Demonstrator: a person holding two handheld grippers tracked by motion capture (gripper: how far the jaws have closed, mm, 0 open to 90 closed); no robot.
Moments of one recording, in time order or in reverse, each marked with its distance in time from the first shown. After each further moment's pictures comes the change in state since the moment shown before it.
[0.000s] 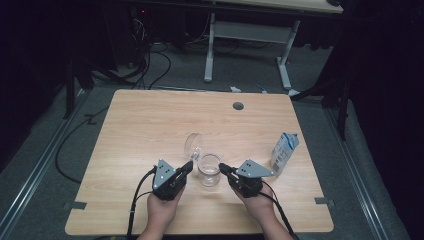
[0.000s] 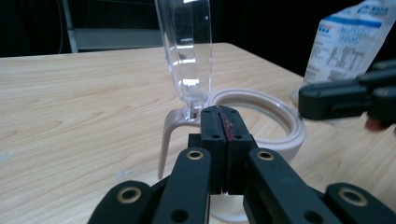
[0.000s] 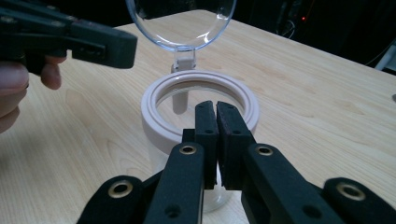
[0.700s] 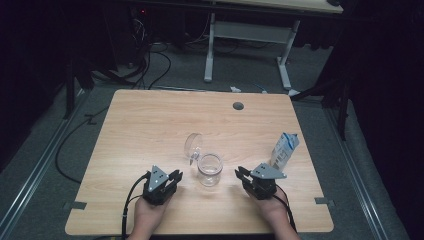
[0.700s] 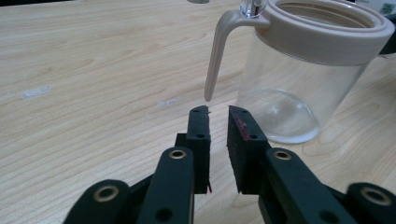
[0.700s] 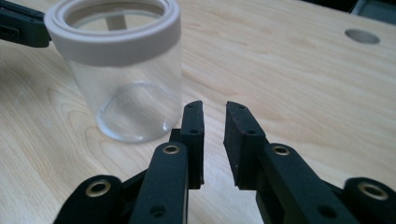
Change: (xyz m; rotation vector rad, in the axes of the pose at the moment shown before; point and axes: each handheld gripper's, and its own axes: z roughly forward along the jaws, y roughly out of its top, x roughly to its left) left arm 0.028 -0.034 -0.004 0.158 0.052 0.043; right arm -0.032 -0.042 -0.016 0.119 -0.096 0.078
